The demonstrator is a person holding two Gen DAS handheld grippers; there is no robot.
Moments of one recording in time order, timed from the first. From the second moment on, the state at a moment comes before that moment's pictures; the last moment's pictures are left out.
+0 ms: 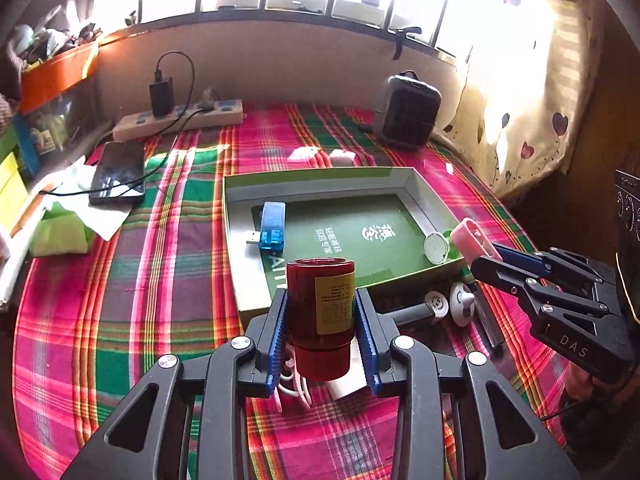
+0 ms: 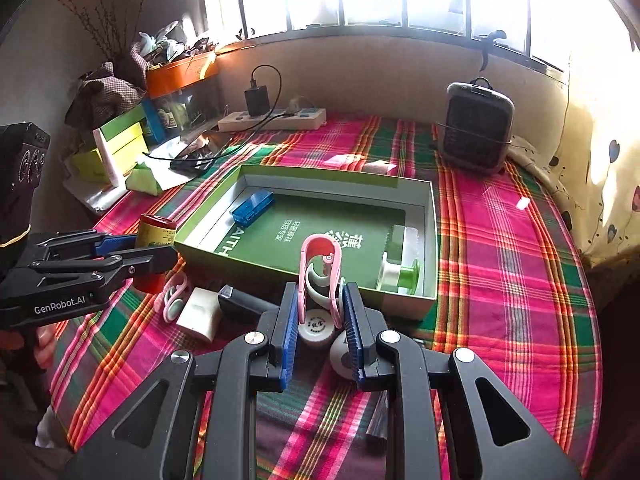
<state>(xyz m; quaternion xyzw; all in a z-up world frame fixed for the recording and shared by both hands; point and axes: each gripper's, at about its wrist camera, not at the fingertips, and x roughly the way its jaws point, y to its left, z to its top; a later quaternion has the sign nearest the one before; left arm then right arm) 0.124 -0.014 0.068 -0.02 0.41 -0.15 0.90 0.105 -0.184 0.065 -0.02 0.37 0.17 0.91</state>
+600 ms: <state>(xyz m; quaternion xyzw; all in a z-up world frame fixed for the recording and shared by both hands) 0.210 -0.033 0.076 -0.01 0.42 -0.17 0.89 0.184 -0.206 0.091 -0.01 0.38 0.14 0.92</state>
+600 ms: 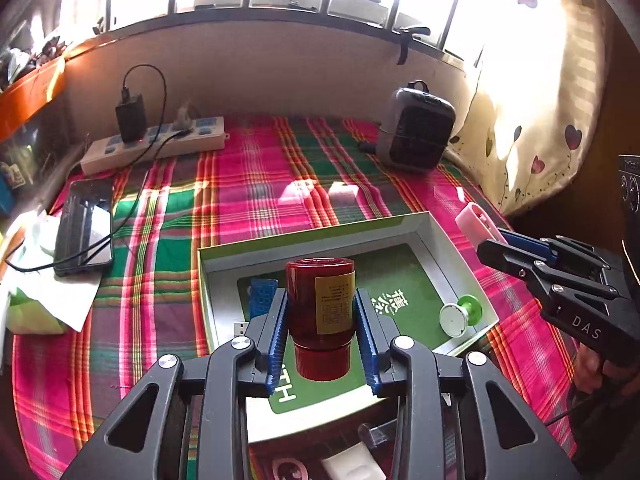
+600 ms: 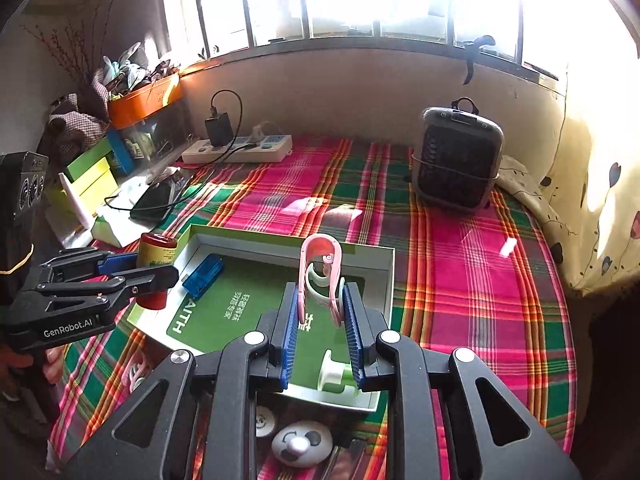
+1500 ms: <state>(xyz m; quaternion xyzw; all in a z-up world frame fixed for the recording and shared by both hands) 0.269 -0.060 0.019 0.02 0.48 -0.15 0.87 0.246 -0.189 0.022 -0.05 0.44 0.12 0.89</state>
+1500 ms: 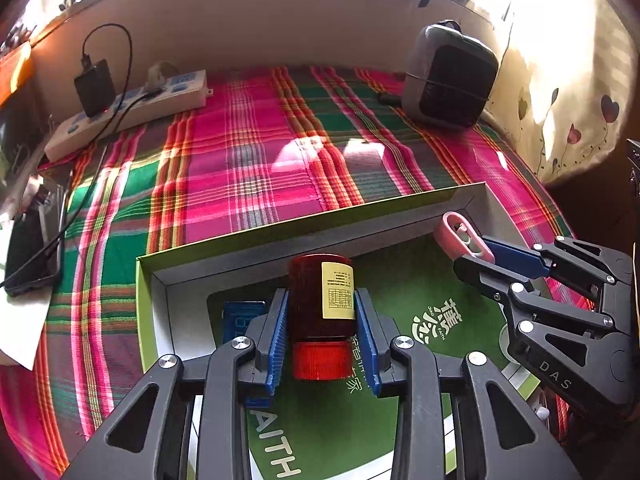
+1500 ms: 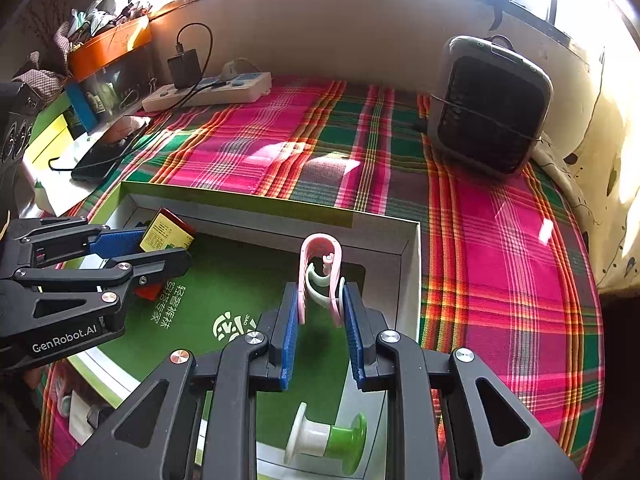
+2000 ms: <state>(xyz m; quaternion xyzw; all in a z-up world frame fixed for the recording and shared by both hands) 0.270 -0.060 0.019 0.02 0.47 -0.15 0.87 0.249 -0.191 0.014 -0.04 0.45 0.12 0.88</state>
